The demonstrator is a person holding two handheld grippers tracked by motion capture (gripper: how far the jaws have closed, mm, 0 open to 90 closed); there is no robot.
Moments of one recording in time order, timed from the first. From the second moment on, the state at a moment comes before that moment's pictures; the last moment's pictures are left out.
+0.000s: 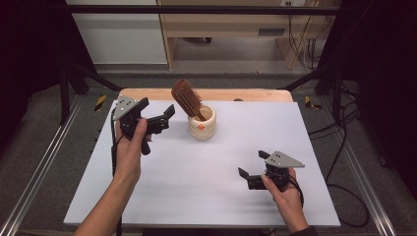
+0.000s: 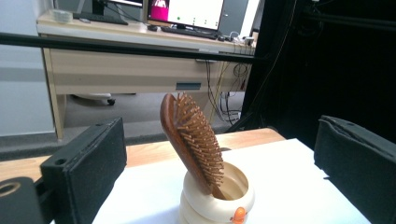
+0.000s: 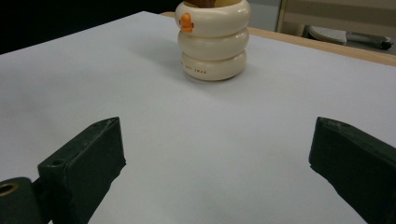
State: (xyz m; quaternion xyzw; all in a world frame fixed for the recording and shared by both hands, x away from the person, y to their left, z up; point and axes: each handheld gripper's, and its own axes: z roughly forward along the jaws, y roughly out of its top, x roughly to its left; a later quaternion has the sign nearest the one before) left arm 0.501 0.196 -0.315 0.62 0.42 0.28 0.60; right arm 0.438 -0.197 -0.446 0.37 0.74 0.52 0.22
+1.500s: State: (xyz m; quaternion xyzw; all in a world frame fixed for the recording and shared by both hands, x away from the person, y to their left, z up) left arm 0.459 0.278 -0.310 0.59 0.42 0.32 0.60; right arm 0.436 -0.209 -0.441 0.38 0.70 0.55 0.23
